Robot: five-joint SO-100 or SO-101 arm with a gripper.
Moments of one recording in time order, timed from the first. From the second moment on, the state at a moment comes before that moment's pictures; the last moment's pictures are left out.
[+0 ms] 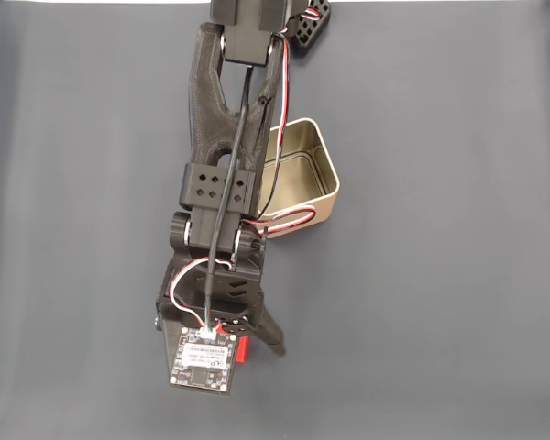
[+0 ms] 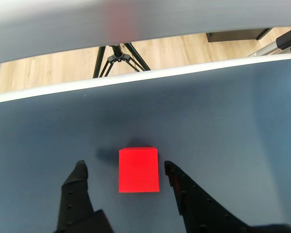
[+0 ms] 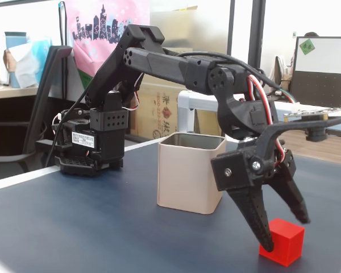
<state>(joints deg) 6.6 46.0 49.2 56.7 -86.8</state>
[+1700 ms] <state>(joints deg) -2.0 133.1 115.4 67.2 -100.3</state>
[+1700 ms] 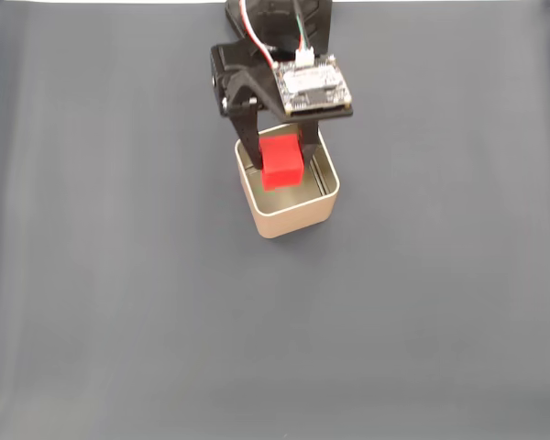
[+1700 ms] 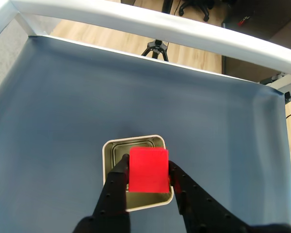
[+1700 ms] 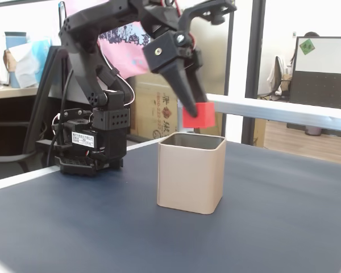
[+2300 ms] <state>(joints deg) -3.3 138.9 121.3 67.2 -98.6</state>
